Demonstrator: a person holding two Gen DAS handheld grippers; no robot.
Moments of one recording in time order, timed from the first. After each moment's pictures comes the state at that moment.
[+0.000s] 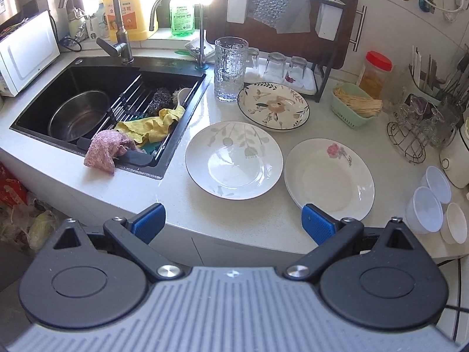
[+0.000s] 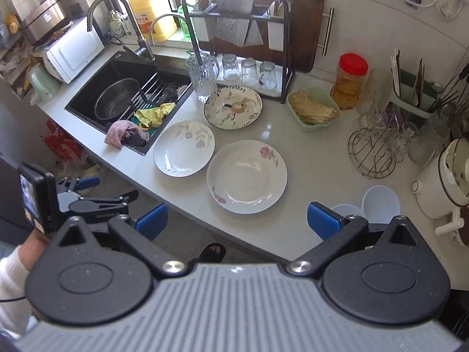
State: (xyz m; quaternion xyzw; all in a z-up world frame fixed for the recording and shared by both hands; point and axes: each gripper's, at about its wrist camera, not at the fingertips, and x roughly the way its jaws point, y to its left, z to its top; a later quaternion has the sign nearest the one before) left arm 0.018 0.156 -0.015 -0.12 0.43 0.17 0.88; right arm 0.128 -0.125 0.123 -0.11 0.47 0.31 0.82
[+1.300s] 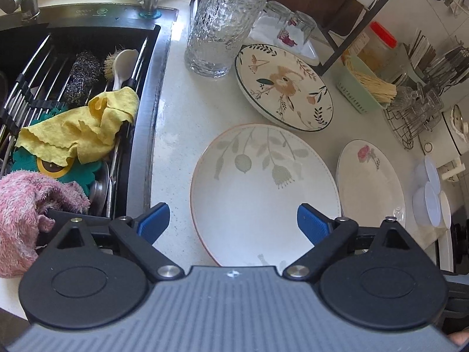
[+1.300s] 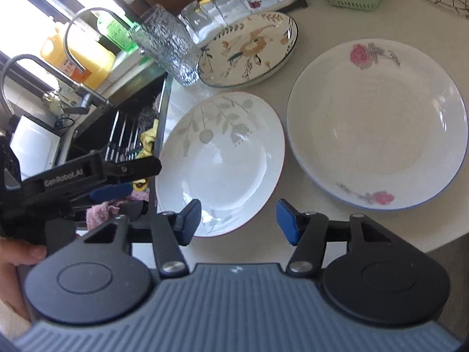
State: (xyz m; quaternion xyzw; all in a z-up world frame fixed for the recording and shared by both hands) left arm 0.186 0.353 -0.158 -0.18 0.51 -0.04 0.84; right arm 0.169 0.070 -0.146 0.18 0.51 0.18 0.82
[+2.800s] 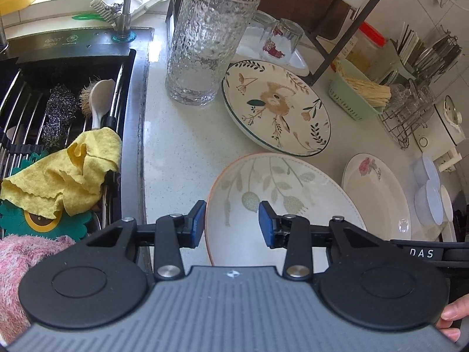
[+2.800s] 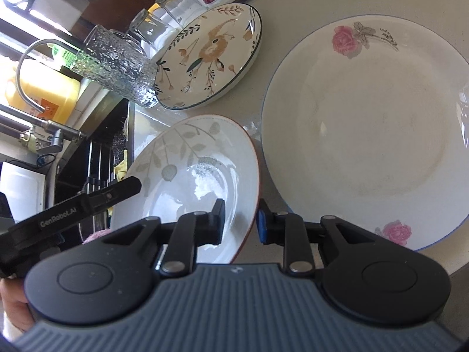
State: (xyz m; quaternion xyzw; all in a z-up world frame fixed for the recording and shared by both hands) left arm 0.229 0.366 -0.155 -0.15 0.49 -0.08 0.86; right arm 0.221 0.063 -0.171 0.25 0.53 0.13 0.80
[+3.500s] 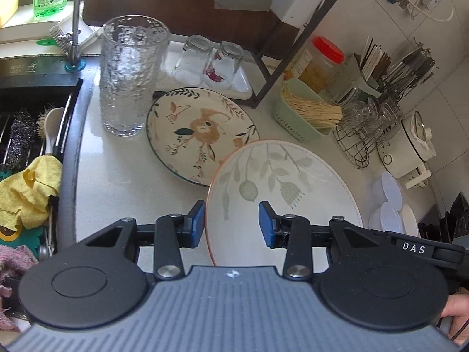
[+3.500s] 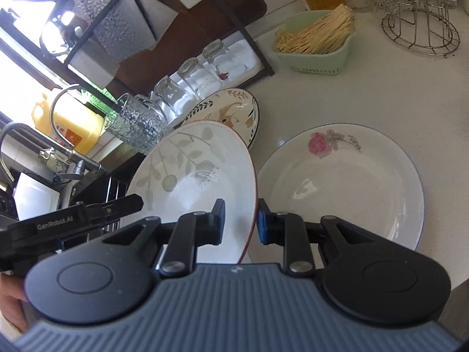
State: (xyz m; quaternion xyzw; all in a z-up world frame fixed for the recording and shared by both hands) left arm 0.251 0.290 -0.098 -0.18 0.47 -0.12 0.86; right arm 0.229 -0.011 -0.114 0.24 0.45 0.15 0.85
